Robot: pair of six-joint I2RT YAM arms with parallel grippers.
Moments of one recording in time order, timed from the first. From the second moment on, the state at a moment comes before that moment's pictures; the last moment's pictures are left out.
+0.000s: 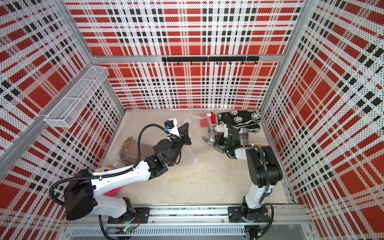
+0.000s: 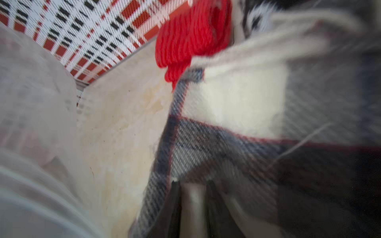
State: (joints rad) left arm -0.97 1.41 0.93 0.63 -0.61 -0.30; right arm 0.18 1.79 0.79 0.42 -0.34 0.51
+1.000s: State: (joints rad) left arm -0.99 1.65 0.89 0.69 -0.52 -0.41; right arm 0.13 1.27 0.48 0.50 -0.27 0.54
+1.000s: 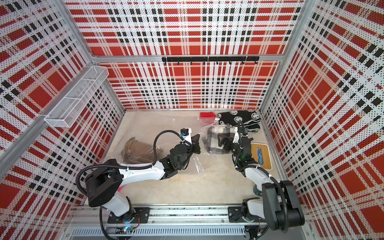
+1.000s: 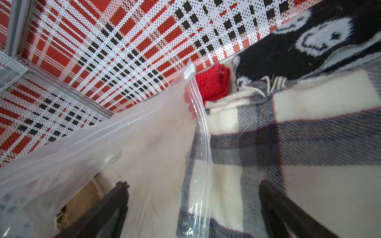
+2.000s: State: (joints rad) left arm -0.97 1.65 0.87 0.71 -0.45 -0.42; right arm 0.52 1.85 0.74 0.66 -0.36 0.55
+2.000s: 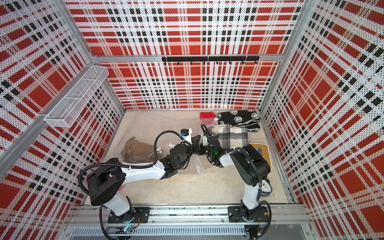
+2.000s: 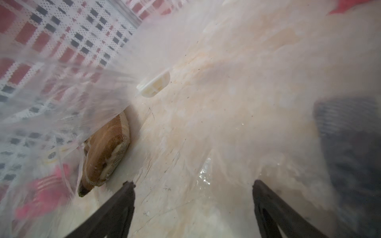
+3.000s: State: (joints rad) left arm -0.73 1.93 1.50 0.38 0.01 -0.33; right arm 0.52 1.86 0.68 0.86 -0.38 0.51
